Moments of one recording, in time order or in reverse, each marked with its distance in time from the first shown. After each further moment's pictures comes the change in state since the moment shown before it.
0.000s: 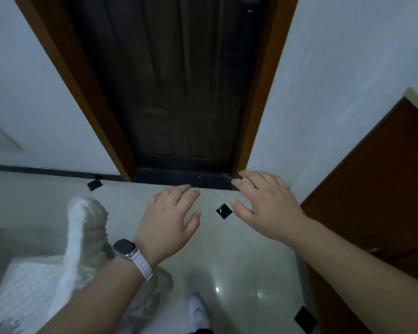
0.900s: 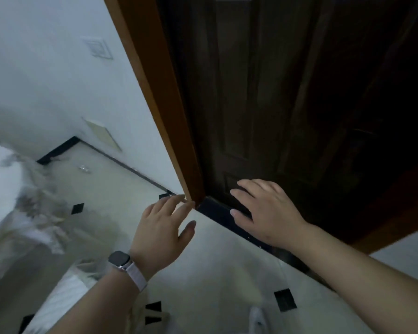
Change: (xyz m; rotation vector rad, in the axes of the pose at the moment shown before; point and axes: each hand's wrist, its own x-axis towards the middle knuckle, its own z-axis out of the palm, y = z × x) left_hand 0.261 -0.213 -0.008 0.234 -0.028 -0.500; right_hand 0.468 0.020 0.046 0.126 -0.082 -0.544
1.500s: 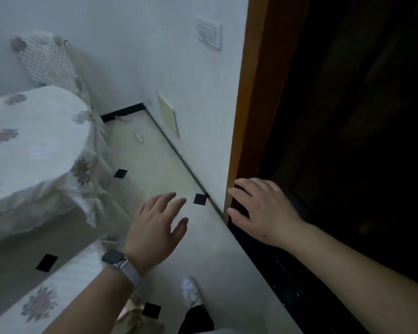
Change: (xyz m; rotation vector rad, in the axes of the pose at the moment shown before) left_hand 0.051 -0.200 0.038 -0.042 0.144 -0.466; right_hand 0.270 -0.084 0.050 -0.060 -0.076 -0.436
